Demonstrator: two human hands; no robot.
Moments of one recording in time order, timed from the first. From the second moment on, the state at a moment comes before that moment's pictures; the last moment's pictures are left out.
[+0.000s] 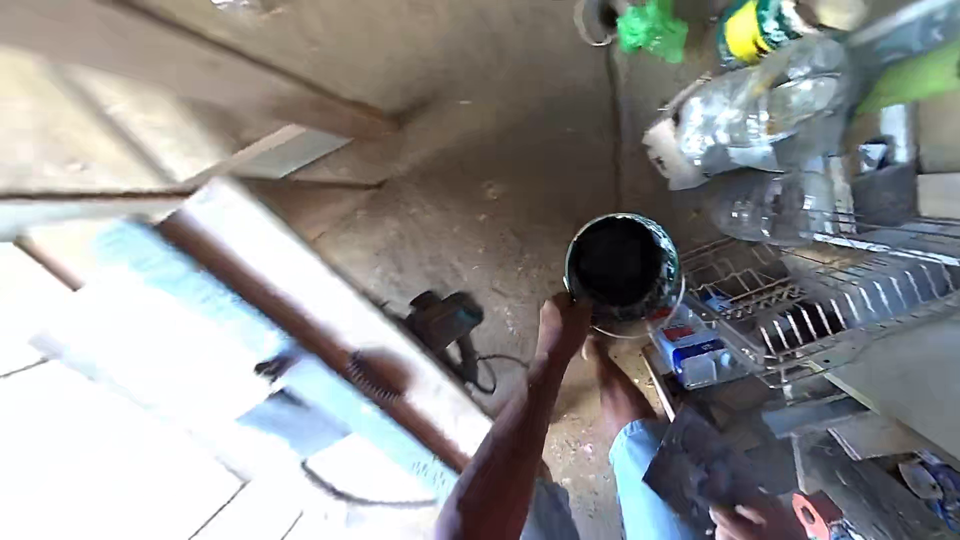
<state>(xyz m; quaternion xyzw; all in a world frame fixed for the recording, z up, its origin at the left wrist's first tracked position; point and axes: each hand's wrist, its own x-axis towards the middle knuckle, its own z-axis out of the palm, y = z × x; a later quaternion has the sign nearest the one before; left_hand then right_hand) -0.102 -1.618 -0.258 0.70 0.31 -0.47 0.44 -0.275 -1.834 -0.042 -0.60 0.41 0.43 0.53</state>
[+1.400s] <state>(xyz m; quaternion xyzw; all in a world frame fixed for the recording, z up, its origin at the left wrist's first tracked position) -0.392 -1.207 -0.155 0.74 0.38 -0.38 0.41 -0.356 -1.521 0.025 -0.71 0.11 0.50 0.49</state>
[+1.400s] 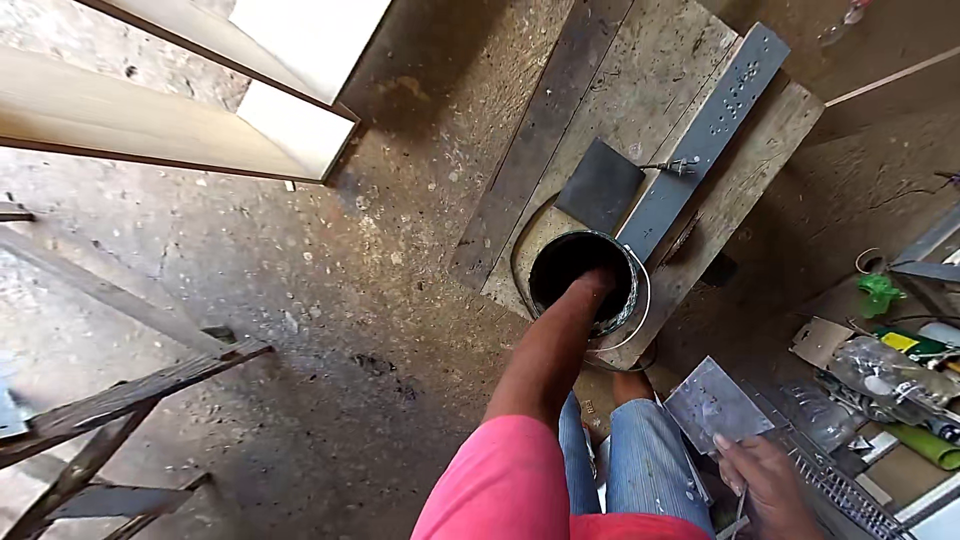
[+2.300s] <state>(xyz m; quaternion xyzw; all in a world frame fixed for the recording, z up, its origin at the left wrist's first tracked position) -0.509 -1.208 -0.035 0.70 0.56 -0.17 0.41 -0.333 -1.465 0.032 -0.62 -0.14 0.59 0.50</state>
